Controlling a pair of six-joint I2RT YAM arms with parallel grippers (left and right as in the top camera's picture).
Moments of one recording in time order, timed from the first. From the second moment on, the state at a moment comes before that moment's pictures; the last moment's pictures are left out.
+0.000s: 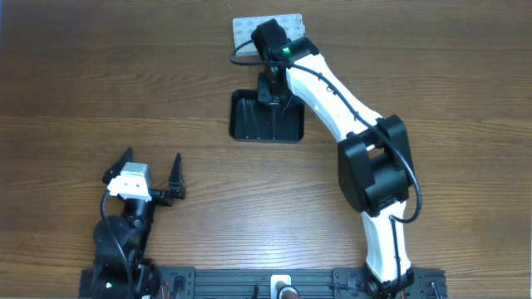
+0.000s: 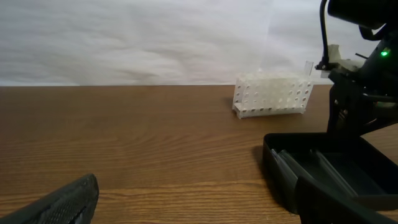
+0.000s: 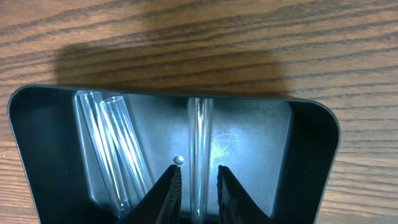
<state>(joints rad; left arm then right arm) -0.10 0.01 0.01 -0.07 0.02 -0.04 0.48 2.20 1.85 -1.01 0.00 0.51</state>
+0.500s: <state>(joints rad) -0.10 0.01 0.01 -0.07 0.02 -0.04 0.48 2.23 1.85 -0.99 0.01 0.45</state>
